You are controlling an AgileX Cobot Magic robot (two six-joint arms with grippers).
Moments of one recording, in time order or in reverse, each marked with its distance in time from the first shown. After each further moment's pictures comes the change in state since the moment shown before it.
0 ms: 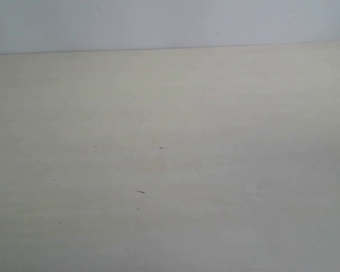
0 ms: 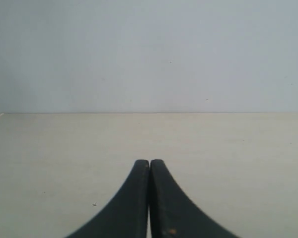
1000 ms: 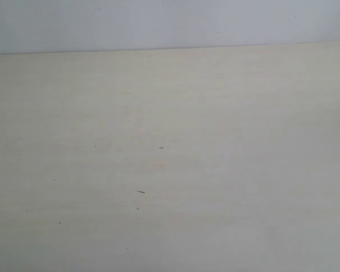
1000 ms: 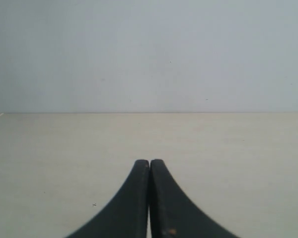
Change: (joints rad) left arm 0.148 0.000 0.000 -0.069 0.060 -0.033; right arm 0.000 0.000 0.000 0.000 0.000 0.000
